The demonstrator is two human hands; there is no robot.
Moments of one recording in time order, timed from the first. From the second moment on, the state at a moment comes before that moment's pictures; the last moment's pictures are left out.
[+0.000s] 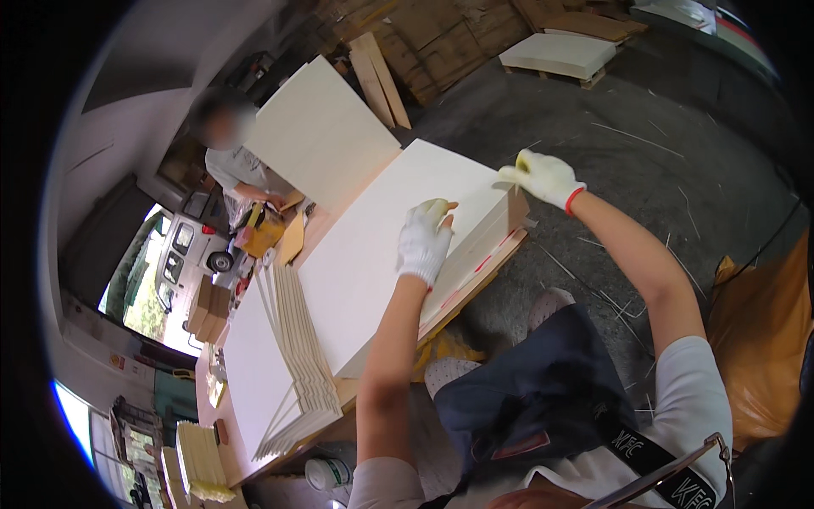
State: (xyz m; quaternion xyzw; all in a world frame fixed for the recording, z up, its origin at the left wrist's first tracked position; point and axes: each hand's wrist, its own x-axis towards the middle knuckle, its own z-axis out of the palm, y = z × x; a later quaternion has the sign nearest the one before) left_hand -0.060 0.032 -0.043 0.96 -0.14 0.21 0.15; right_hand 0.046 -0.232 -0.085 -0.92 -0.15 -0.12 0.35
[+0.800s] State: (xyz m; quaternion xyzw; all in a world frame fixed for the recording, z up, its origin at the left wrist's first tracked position) left_hand 0.010 0.005 -0.071 0.88 -0.13 0.04 0.45; right_hand 0.054 -0.199 -0.095 -0.81 -0.17 -0.11 0.54
